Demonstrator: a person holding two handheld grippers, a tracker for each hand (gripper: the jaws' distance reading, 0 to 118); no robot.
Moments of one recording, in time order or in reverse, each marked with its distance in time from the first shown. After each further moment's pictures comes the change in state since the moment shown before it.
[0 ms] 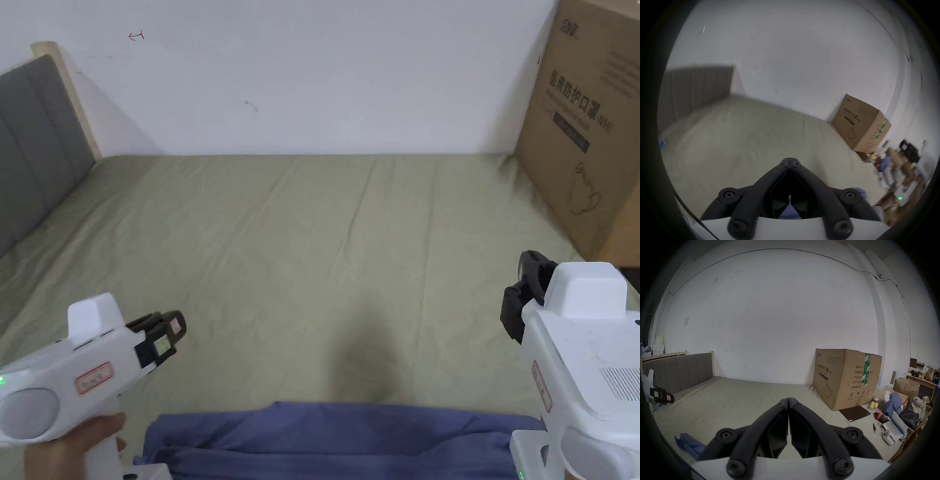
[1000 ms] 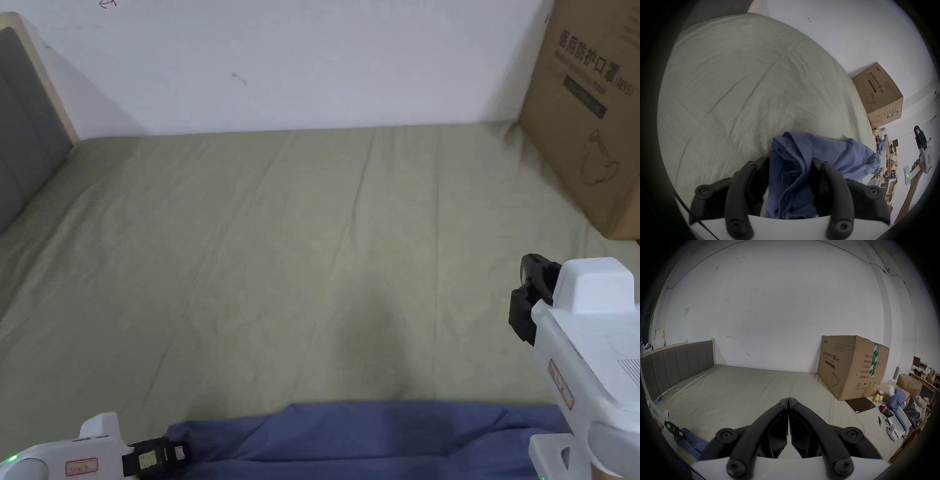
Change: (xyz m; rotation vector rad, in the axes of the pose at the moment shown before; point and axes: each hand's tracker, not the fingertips) left arm -0.161 -0.084 -0.082 -0.492 0.048 0.171; right arm -0.024 -0.020 -0.042 -0.126 0.022 0.021
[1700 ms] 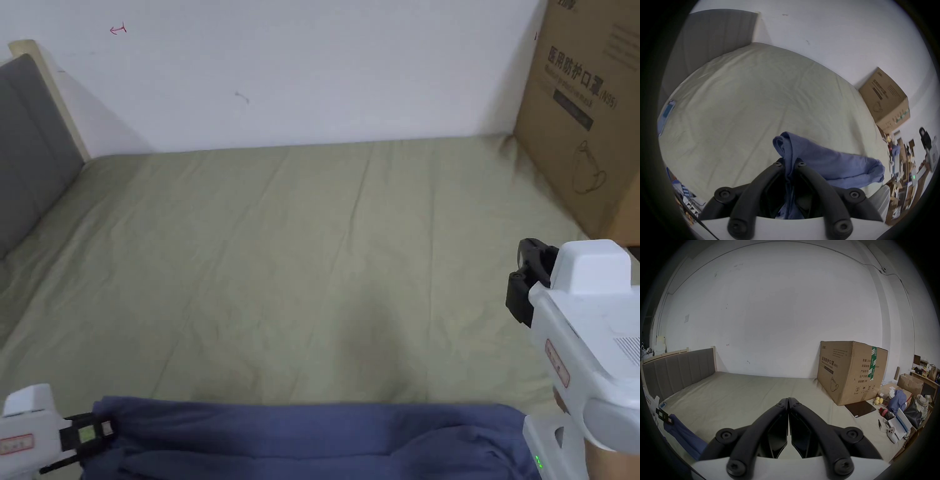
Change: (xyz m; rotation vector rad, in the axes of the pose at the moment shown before) left arm 0.017 0.024 0.107 0.167 0.220 -0.040; right arm 0.021 0.019 0.018 0.062 0.012 -0.038
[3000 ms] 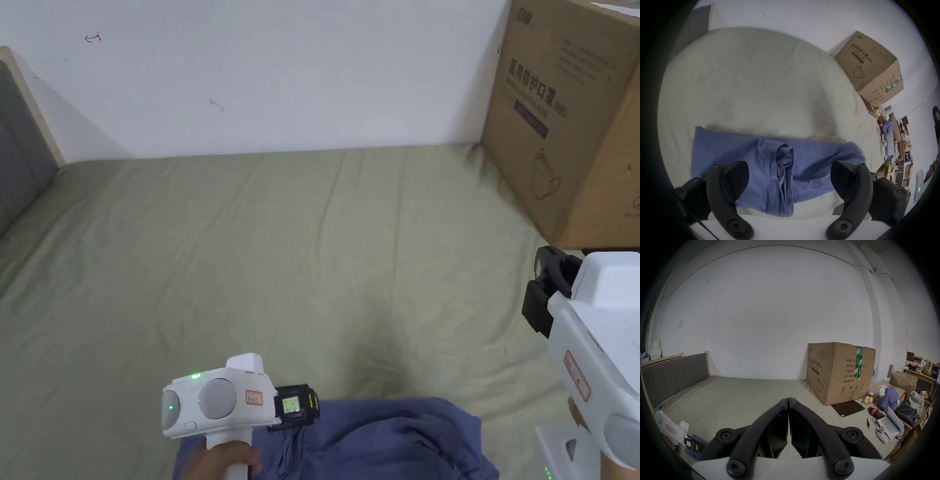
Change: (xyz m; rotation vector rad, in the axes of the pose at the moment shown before) left arm 0.284 -0.080 -0.088 -0.139 -0.139 -0.181; right arm 0.066 -0.006 0.041 0.023 -0.059 -0.025
